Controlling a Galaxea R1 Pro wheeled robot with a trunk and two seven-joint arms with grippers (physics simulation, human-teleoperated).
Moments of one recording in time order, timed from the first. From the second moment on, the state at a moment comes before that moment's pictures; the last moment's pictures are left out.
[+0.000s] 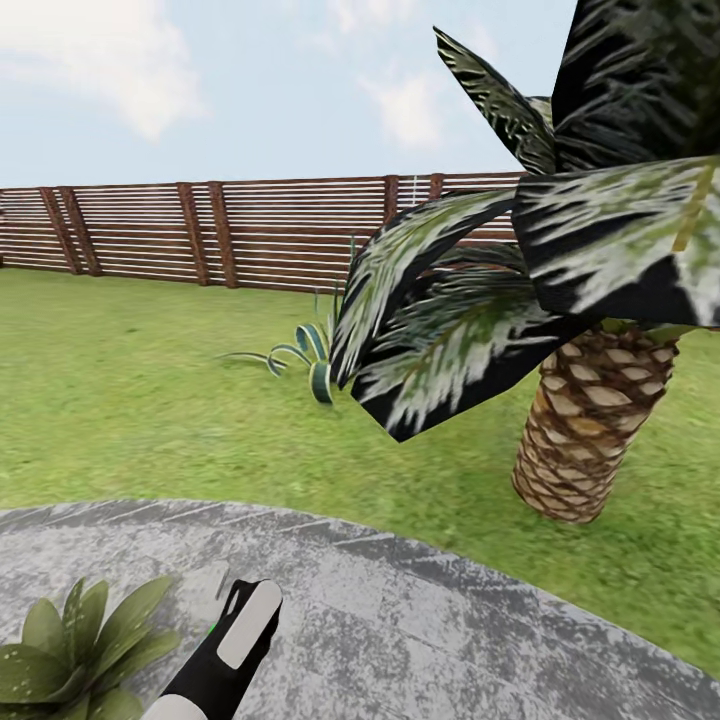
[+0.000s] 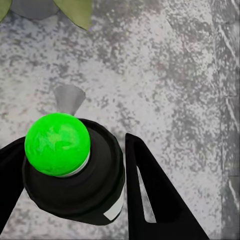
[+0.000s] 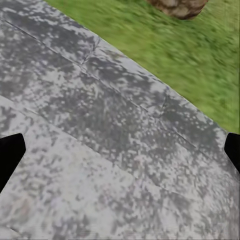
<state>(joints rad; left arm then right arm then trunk) -0.46 -0.12 -0.20 -0.82 1.08 -0.39 1.02 -0.06 -0.24 -0.34 -0.47 0.32 -0.48 -0.02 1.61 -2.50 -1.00</state>
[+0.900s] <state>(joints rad) -0.54 -0.12 -0.06 -0.79 1.20 -0.38 1.01 -0.02 -0.24 -0.34 -0.49 0.32 -0.53 -0.02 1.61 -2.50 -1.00</state>
